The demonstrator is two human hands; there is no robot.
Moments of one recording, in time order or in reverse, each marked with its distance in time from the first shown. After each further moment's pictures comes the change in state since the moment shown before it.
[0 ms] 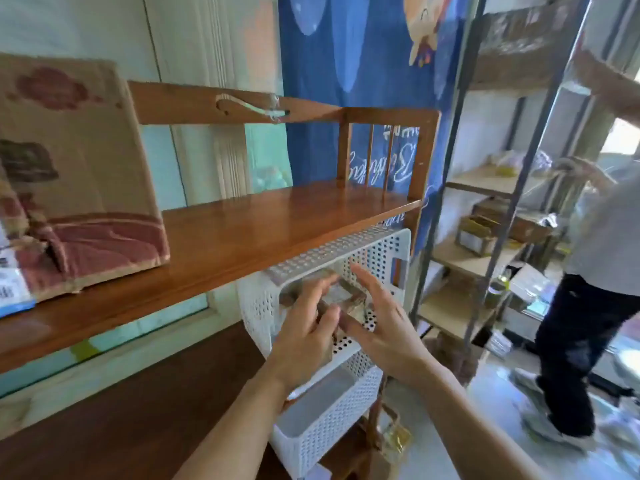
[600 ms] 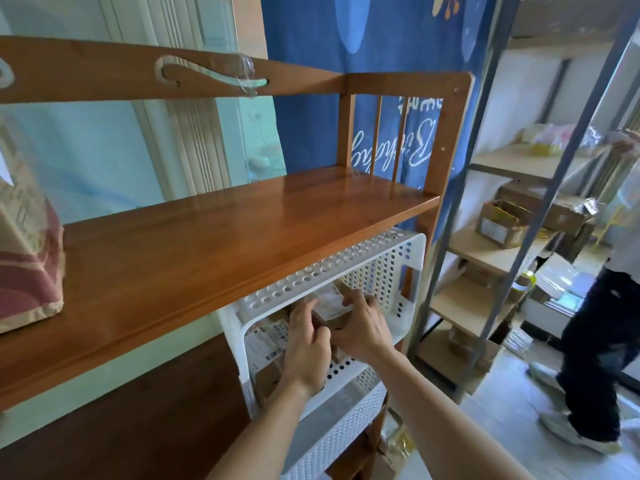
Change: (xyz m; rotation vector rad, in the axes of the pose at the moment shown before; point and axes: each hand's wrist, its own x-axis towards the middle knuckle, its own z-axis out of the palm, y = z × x) left_hand 0.084 -0.073 0.049 0.100 0.201 -0.361; right_hand 0.093 0.112 0.051 -0.240 -0.133 0.532
